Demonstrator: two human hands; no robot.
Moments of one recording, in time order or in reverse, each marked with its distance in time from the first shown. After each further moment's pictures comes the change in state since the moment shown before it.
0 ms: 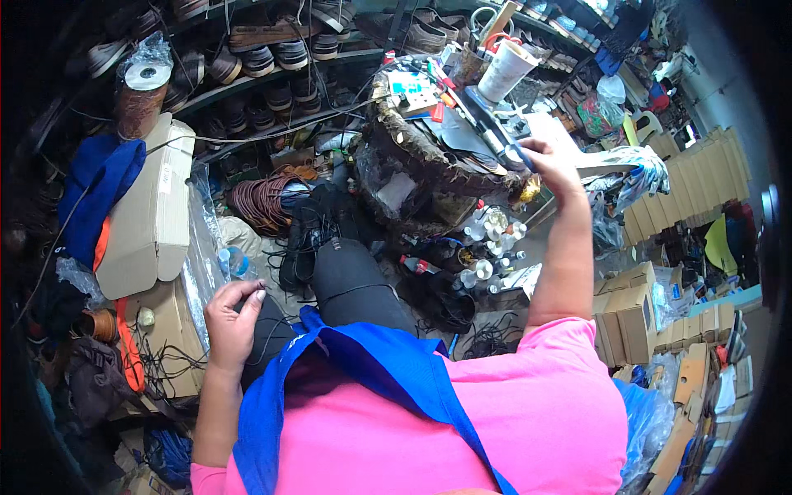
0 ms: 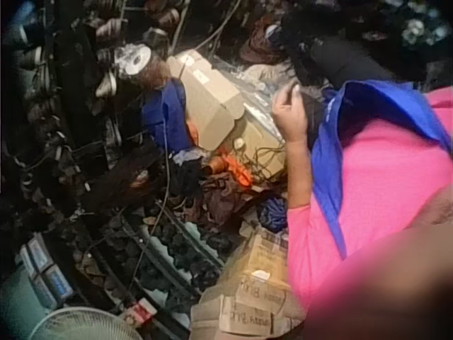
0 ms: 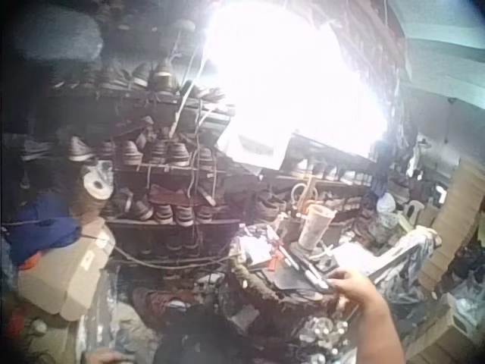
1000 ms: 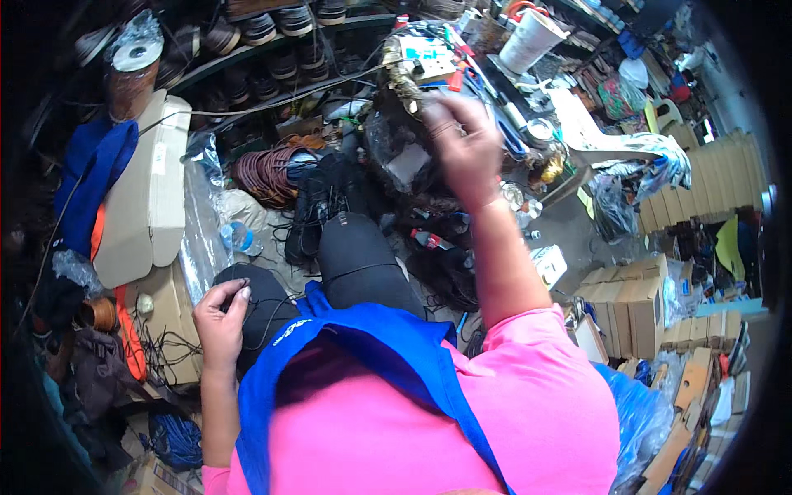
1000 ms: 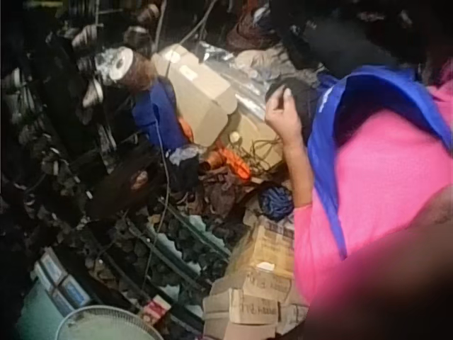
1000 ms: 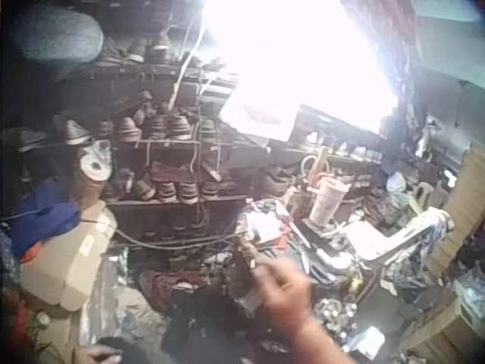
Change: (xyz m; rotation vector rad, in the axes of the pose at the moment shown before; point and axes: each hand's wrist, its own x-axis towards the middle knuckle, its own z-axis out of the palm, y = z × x) left_hand -0.020 -0.028 -0.005 -0.115 0.082 -0.287; right_hand -0.024 -0.071 0.175 0.040 0.484 -0.759
